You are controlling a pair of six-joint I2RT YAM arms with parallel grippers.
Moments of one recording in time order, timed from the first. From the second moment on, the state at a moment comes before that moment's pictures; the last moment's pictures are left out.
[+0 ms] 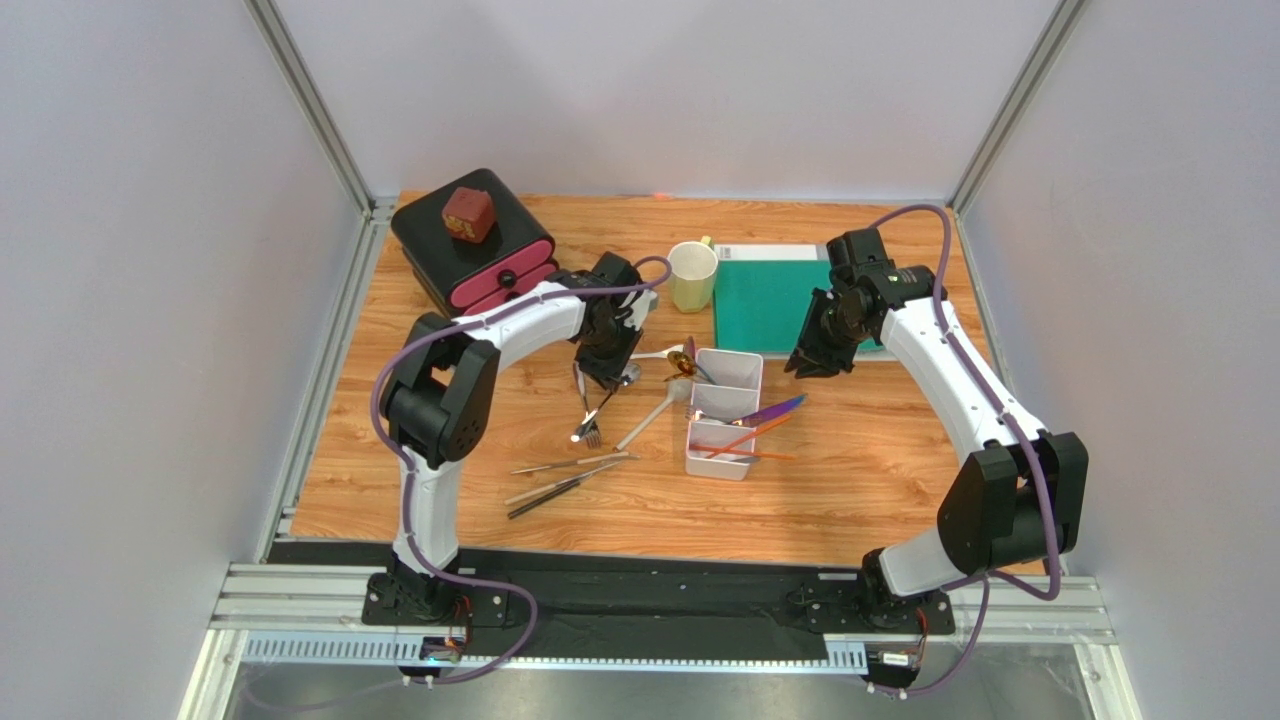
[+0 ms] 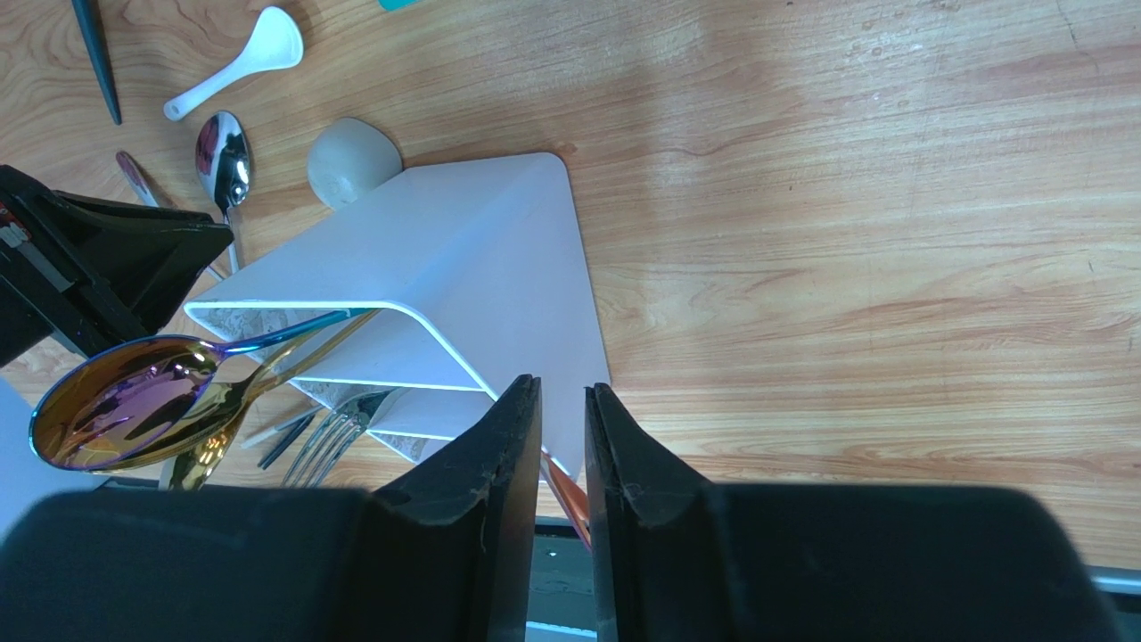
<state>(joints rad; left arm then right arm) -0.57 2.03 1.50 -0.75 0.12 -0.06 0.21 1.48 1.31 -0.99 -0.13 0.61</state>
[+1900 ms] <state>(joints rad) -0.61 1.47 1.36 -0.04 0.36 -0.42 0.19 1.33 1.39 -0.72 -0.36 0.70</state>
